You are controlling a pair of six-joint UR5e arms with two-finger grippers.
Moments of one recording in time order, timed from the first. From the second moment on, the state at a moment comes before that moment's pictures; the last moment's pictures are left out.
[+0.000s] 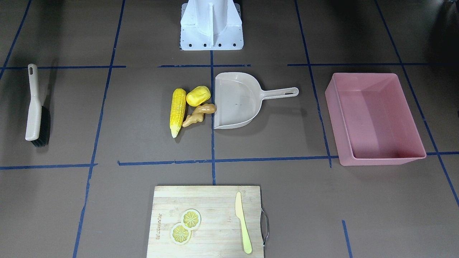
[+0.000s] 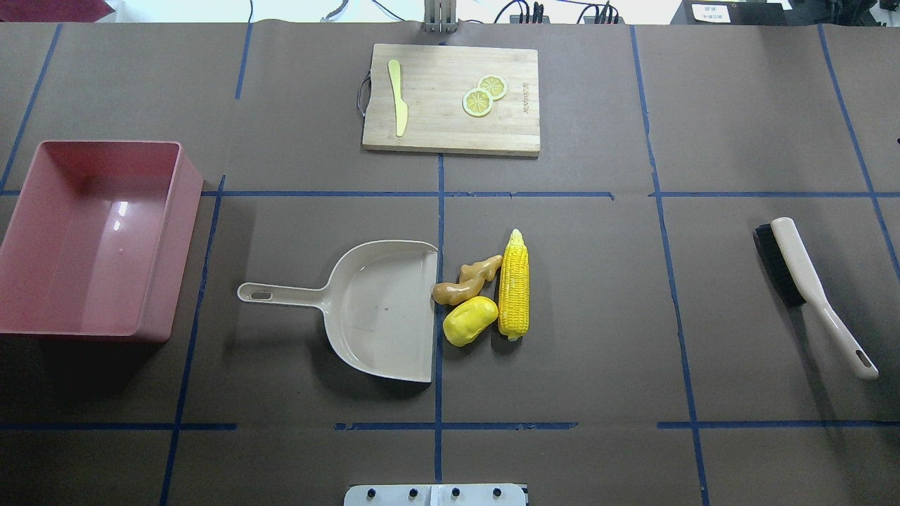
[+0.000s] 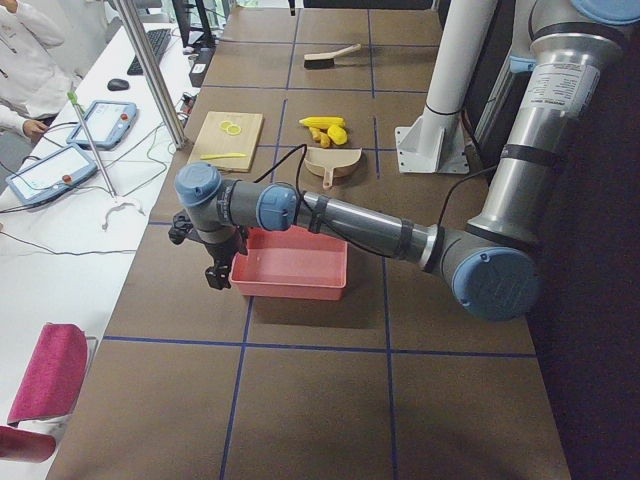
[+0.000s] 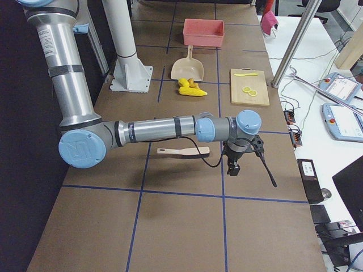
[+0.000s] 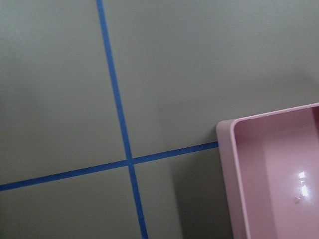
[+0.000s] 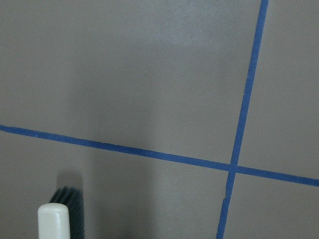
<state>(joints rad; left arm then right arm) -1.45 -1.82 -1.61 -1.48 -2.40 0.14 1.46 -1.37 1.52 -1.63 2.37 -0.03</state>
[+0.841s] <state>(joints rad) -1.11 -1.93 -1.69 -1.73 -2.45 -0.19 1.30 -1.60 1.82 -1.50 2.39 0.28</state>
